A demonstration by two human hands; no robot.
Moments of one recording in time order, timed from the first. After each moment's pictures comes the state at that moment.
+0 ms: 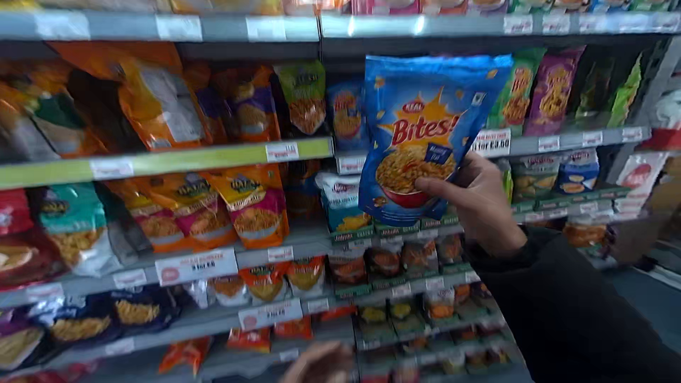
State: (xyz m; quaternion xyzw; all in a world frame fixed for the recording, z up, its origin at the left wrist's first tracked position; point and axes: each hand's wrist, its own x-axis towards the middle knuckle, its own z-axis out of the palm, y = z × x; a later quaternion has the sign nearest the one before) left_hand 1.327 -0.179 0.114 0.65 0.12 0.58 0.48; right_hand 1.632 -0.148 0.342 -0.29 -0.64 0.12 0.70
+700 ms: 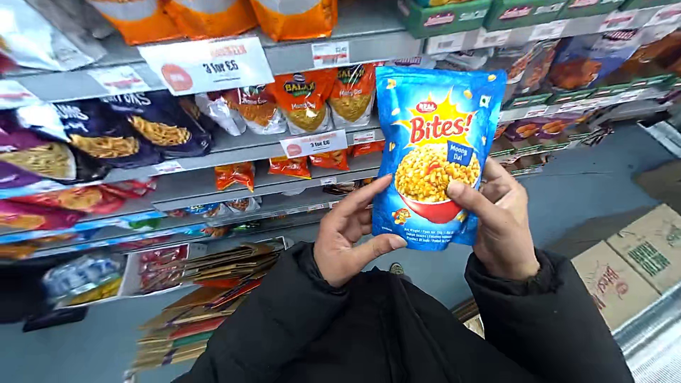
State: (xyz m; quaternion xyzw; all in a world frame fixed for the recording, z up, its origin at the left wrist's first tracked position) left_hand 1.185 -0.169 0.088 0.62 0.06 0.46 0.63; right_hand 1.404 -0.236 0.115 -0.45 -0.45 0.39 0.67
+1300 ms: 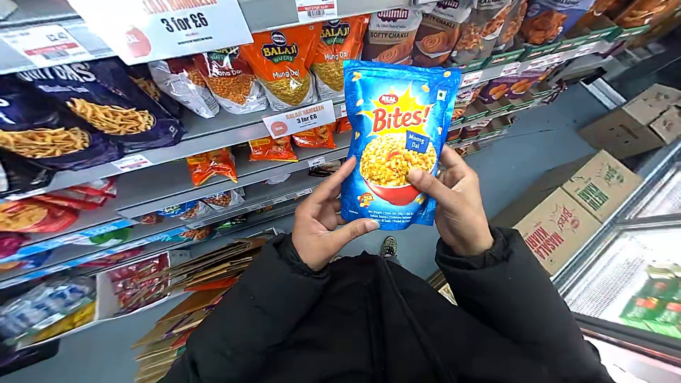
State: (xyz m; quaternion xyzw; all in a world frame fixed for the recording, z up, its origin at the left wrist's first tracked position) left_hand 1.119 -0.161 0.058 0.60 0.08 0.43 0.67; right_hand 1.325 -0.245 0.087 -0.48 -0.39 0.40 0.68
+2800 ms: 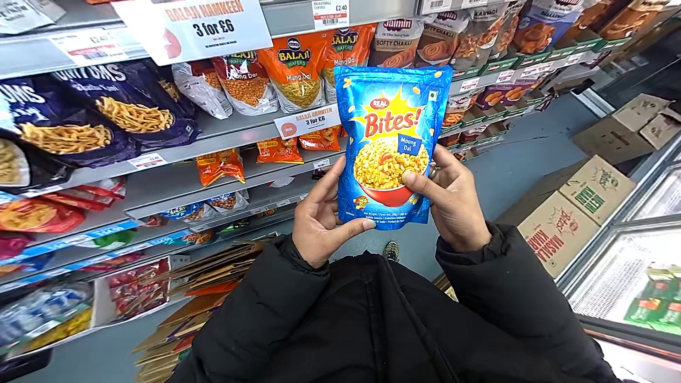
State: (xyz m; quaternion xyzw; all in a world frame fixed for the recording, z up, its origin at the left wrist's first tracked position) left_hand 1.089 -0.169 0.054 0.58 0.08 0.45 0.67; right_hand 1.300 -0.251 0.089 -0.46 -0.43 0.40 0.67
